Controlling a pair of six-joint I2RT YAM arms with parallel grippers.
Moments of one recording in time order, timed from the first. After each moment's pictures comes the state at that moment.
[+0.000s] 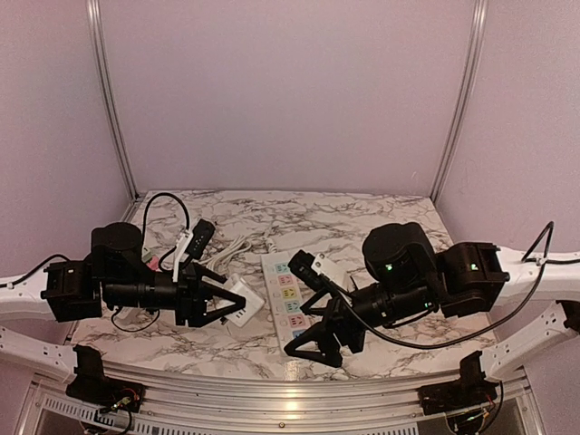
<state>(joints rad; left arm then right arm) -1.12 0.92 0.71 -0.11 0.21 -0.42 1.36 1.21 1.08 -0.47 -0.12 0.32</state>
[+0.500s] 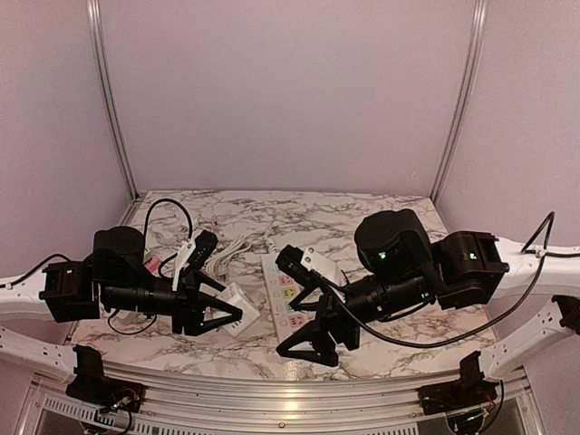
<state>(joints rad) -1.14 0.90 0.72 -0.19 0.23 -0.32 1.37 1.25 1.18 -0.52 -0.17 0.25</state>
